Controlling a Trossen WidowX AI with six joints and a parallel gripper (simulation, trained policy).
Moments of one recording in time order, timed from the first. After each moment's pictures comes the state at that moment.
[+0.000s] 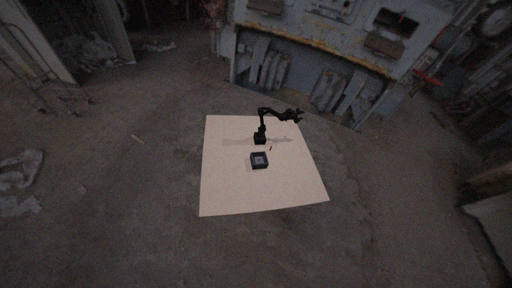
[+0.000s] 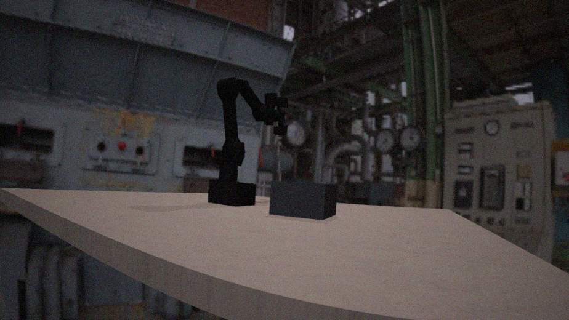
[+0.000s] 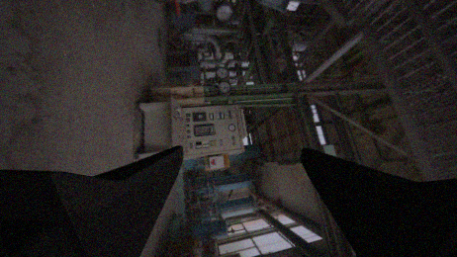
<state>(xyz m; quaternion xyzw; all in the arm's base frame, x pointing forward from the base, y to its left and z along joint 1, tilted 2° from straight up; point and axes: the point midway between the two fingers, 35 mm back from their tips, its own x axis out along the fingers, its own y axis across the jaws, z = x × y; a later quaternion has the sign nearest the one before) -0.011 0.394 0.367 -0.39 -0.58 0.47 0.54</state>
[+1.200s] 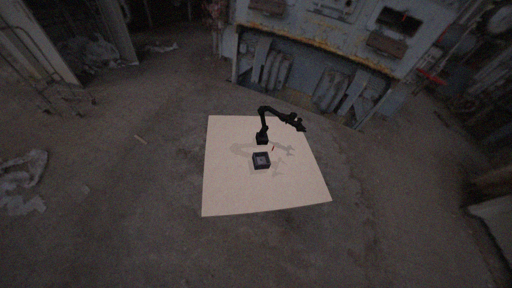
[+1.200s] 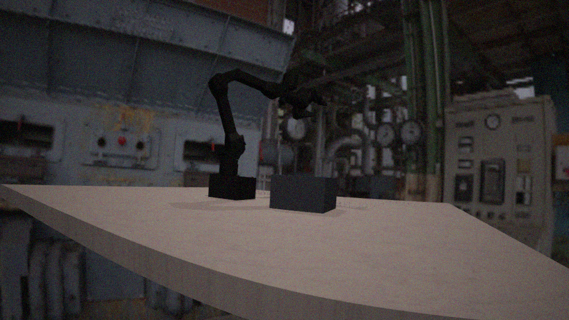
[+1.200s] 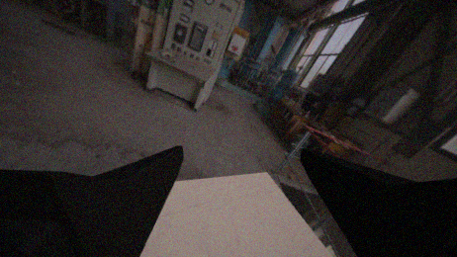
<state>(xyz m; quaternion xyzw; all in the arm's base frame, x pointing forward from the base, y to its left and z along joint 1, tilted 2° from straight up) 0.183 0.335 0.353 -0.19 -0.07 0.51 0.83</state>
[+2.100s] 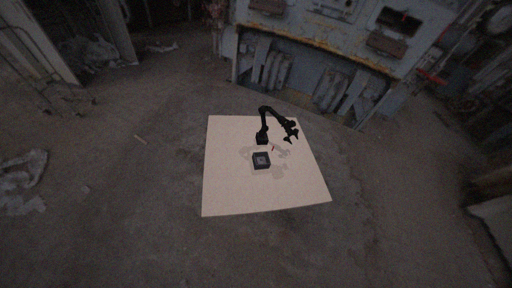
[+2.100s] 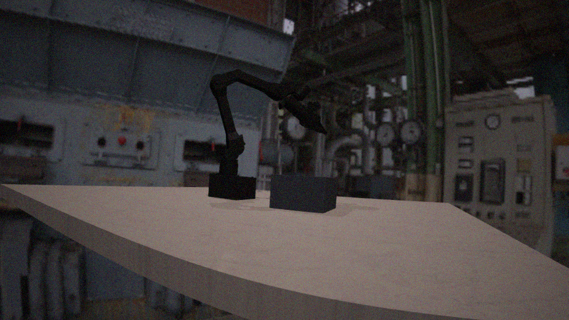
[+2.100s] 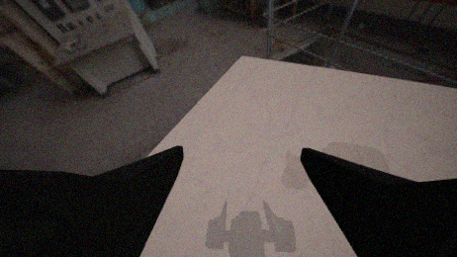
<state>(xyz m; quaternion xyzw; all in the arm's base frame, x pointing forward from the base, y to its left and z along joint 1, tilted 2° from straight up) 0.236 0.264 0.241 0.01 0.30 0.33 0.89</state>
